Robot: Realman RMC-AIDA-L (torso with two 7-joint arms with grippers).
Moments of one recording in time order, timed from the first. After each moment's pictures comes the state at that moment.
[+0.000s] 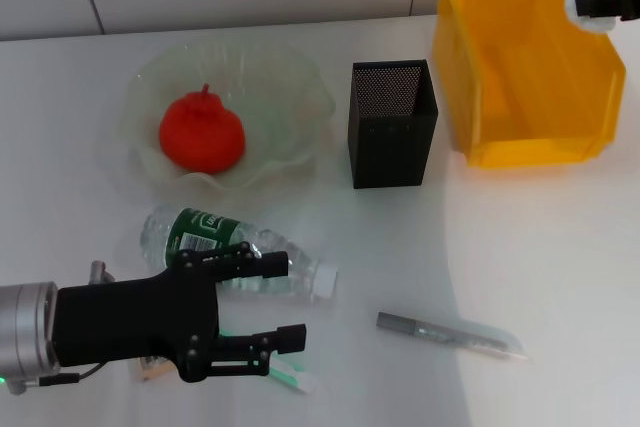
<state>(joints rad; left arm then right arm) -0.43 -2.06 1.09 0.52 1.66 1.73 -1.17 0.52 2.08 -0.80 -1.54 -2.52 -1.42 2.42</state>
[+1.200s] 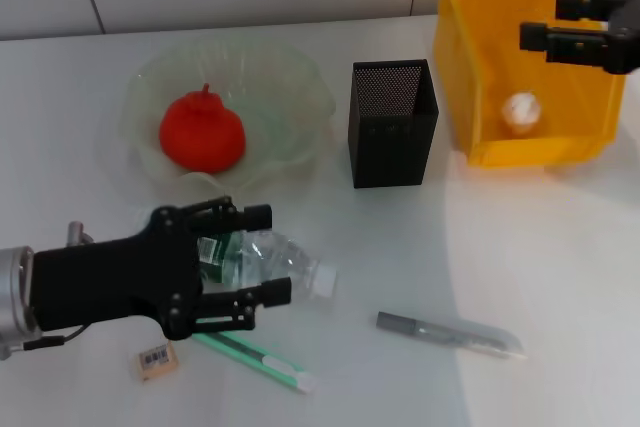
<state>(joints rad) -0.42 -2.06 1.04 0.59 1.65 1.75 -1.17 0.28 2.09 -0.81 -1.45 -1.89 -1.47 2.00</state>
